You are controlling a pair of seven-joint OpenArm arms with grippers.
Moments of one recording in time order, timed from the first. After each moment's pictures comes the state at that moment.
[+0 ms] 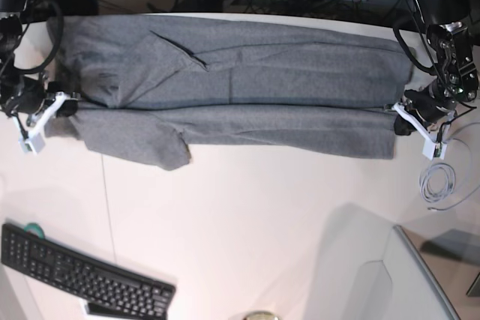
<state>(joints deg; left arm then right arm) 0.9 -22.2 -23.8 65.2 -14.6 -33.1 33.2 -4.1 19.1 17.8 74.4 32.5 28.7 -58.8</state>
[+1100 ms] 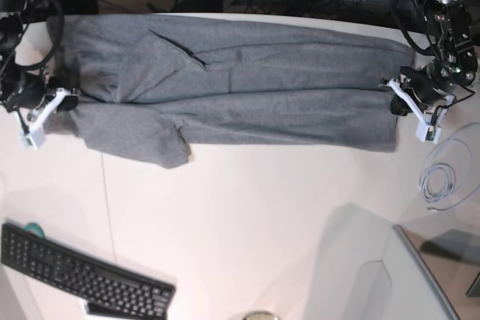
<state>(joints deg) 8.9 -20.8 -24.1 78.9 -14.6 -33.0 40.1 -3.9 19.3 17.7 72.0 32.5 28.7 -58.6</state>
